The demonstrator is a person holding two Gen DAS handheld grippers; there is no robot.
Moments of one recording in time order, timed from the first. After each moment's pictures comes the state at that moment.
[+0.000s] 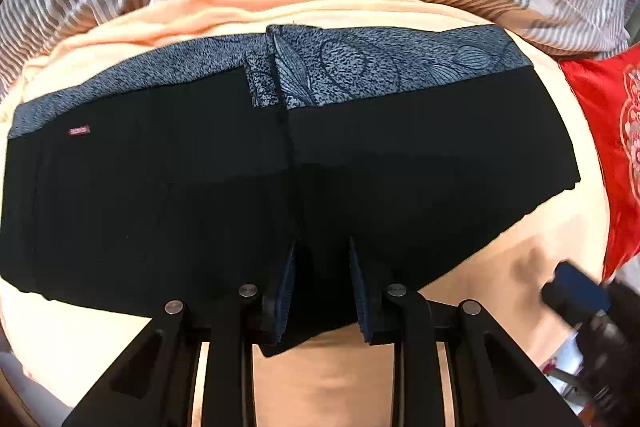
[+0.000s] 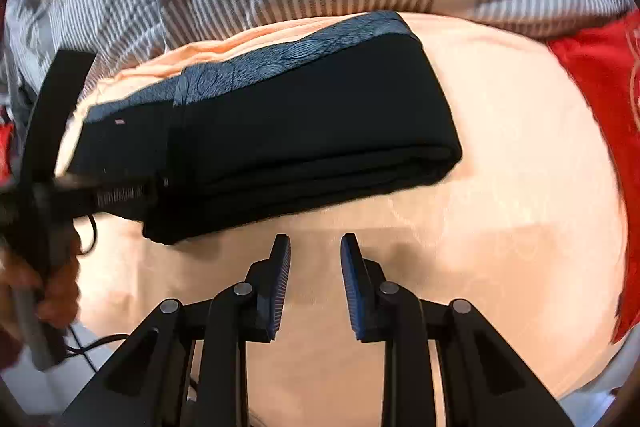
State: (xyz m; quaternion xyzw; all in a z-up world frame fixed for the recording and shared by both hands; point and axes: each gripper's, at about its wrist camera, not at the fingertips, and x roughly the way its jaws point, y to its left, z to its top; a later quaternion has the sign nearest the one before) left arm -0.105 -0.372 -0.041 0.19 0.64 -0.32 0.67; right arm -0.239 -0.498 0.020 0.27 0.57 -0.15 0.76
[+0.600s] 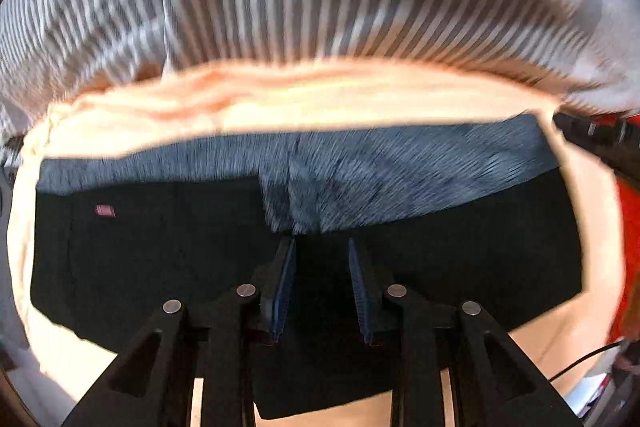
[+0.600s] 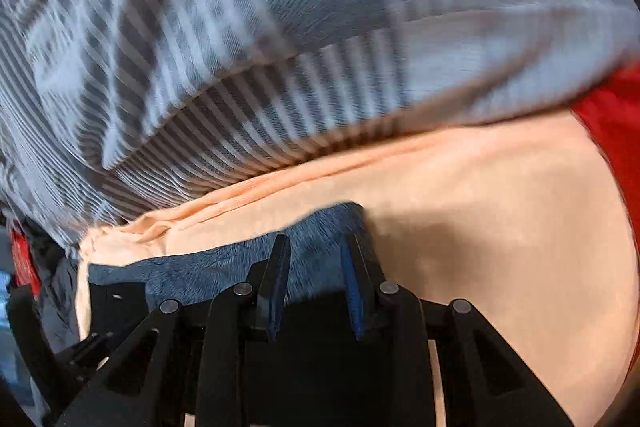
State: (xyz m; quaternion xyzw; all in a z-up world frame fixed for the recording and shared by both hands) left arm -0.061 -0.426 -0.038 0.21 0.63 -0.25 0.71; right arm -0.117 -0.650 -0.018 0.35 0.53 -0.17 0.76
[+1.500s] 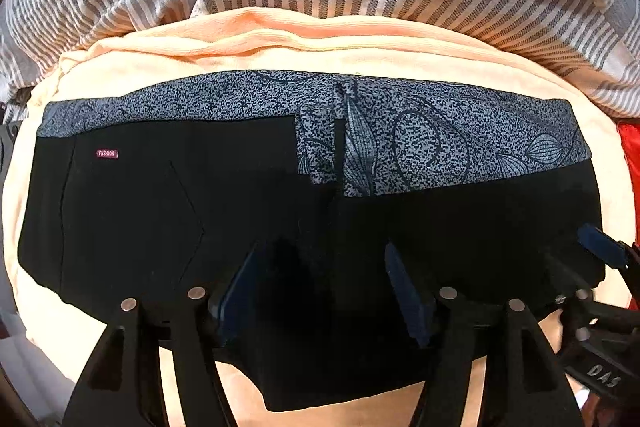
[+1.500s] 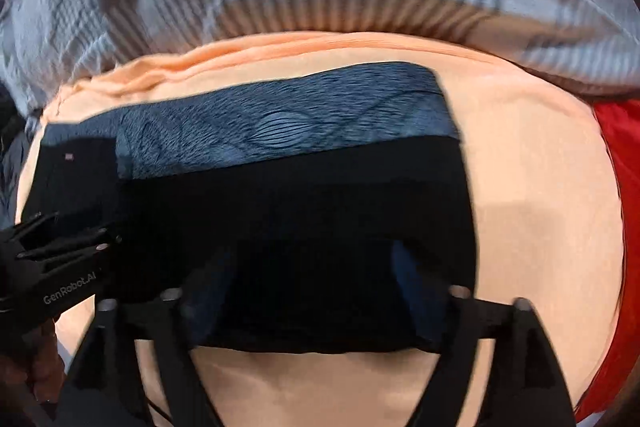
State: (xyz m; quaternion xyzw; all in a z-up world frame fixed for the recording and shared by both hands) left arm -0.058 -0.395 -0.061 0.18 0.64 -0.22 0.71; right arm -0.141 -0.542 -0.038 0.19 0.64 -0.13 0.73
